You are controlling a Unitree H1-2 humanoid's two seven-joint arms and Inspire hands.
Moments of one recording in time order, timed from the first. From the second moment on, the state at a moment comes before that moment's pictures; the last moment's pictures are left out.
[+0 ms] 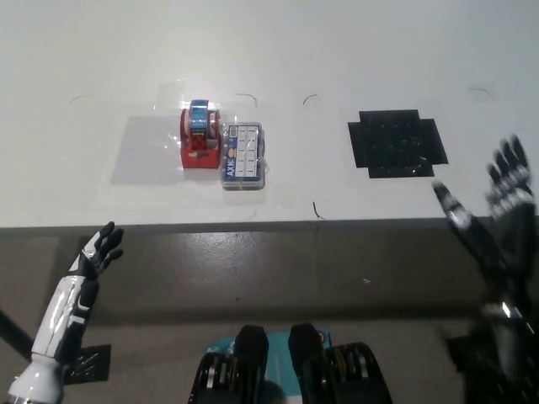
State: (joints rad) left_arm -0.04 0.27 0.06 0.02 0.01 -0.41 -0.13; right_arm -0.22 -0.04 -0.08 0.16 0.10 -0.38 -0.21
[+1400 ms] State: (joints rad) left_arm -0.05 0.30 0.09 0.11 -0.02 -0.39 -0.14; right_arm -0.08 -0.08 -0.12 0.29 0.08 -0.42 0.03
